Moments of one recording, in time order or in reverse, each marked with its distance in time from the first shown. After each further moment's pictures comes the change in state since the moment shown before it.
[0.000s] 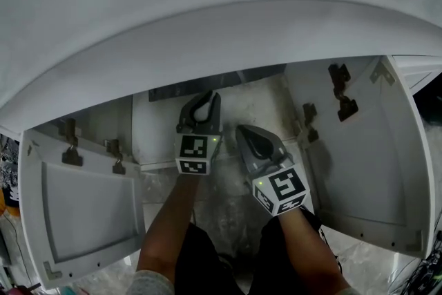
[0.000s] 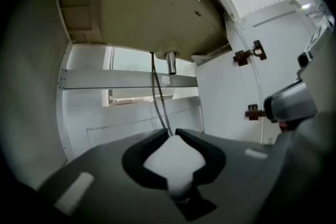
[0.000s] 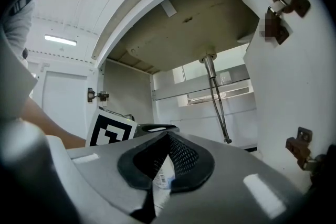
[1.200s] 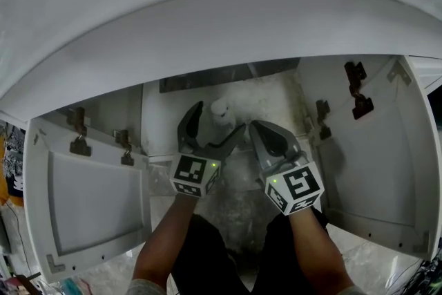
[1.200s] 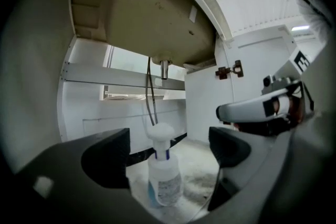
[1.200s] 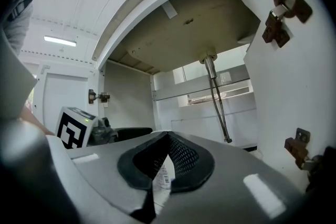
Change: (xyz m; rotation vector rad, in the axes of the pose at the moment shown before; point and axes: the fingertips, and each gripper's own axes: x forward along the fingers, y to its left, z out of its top) left arm -0.064 -0.021 -0.005 -0.071 0.010 -0.119; right arm -0.005 0.004 0.003 0.012 0.005 0.004
